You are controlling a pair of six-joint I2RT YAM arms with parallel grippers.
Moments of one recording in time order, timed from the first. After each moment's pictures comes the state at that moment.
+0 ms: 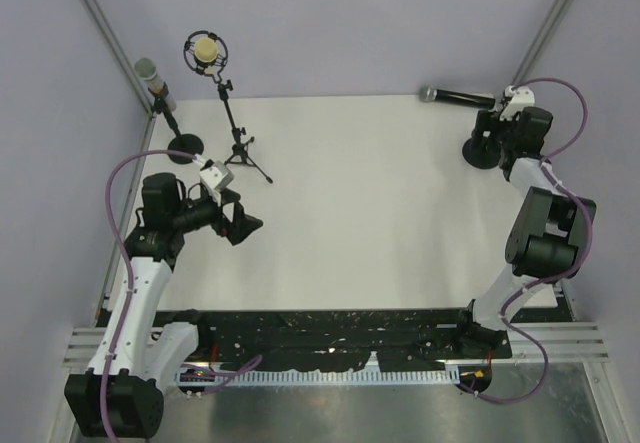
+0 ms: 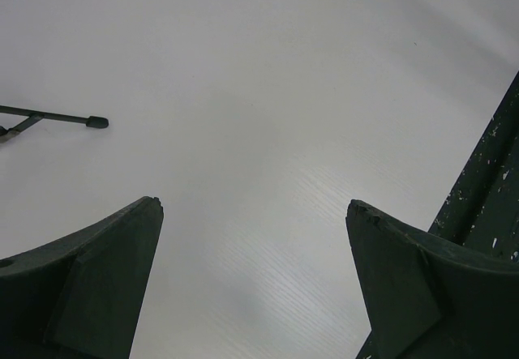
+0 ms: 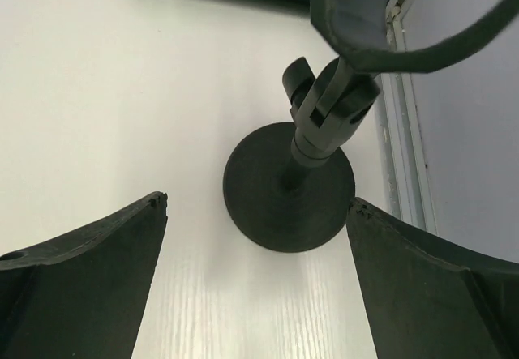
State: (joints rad) left arm -0.02 0.87 0.76 -0.42 0.85 0.29; right arm -0.31 1.80 1.19 0.22 -0.23 -0.15
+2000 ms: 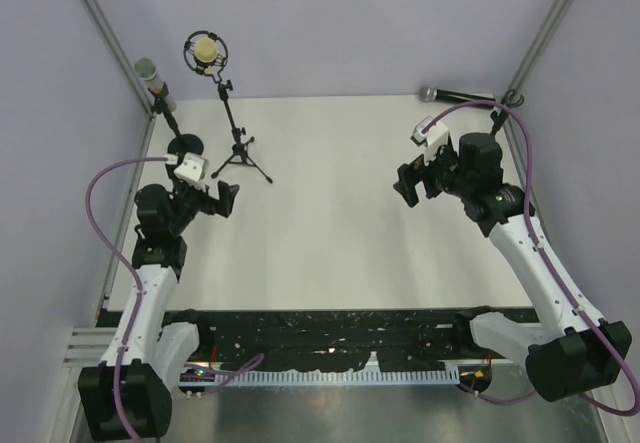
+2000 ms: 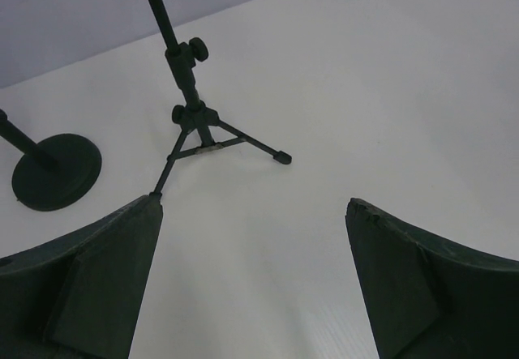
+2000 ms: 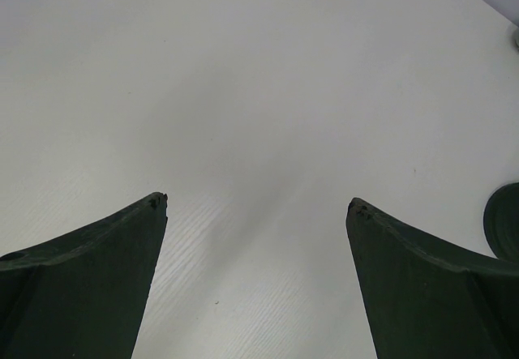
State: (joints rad) left arm 0.07 0.82 0.56 0.09 0.49 0.17; right arm 0.23 1.06 1.03 -0.45 -0.35 -0.31
